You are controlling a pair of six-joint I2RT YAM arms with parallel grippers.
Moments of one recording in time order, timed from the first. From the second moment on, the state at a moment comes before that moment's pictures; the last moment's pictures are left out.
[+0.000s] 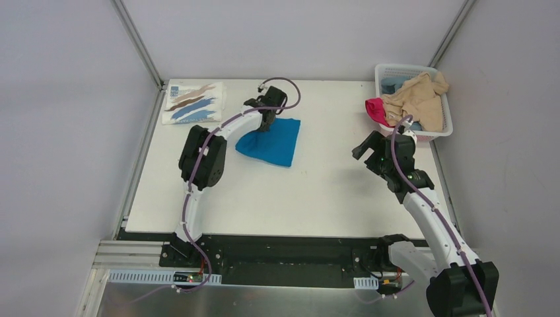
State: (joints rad) left arm -0.55 2.17 1.75 -0.67 -0.56 -0.30; right arm 0.19 0.95 0.73 -0.43 0.08 0.70
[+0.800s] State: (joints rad) left arm -0.21 2.34 2.11 -0.50 -0.58 0.22; right arm 0.19 0.99 0.71 -0.38 0.18 0.66
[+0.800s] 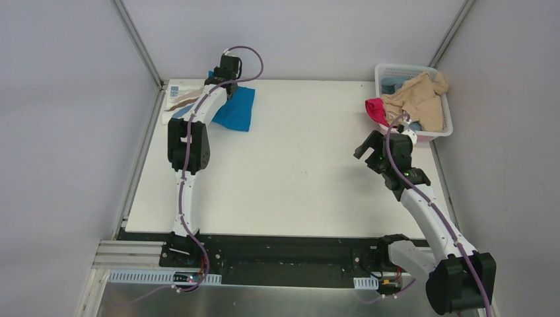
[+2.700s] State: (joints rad) left arm -0.02 2.25 2.16 -0.49 -0.40 0.27; right arm 0.19 0.98 0.71 -0.37 0.21 0.66
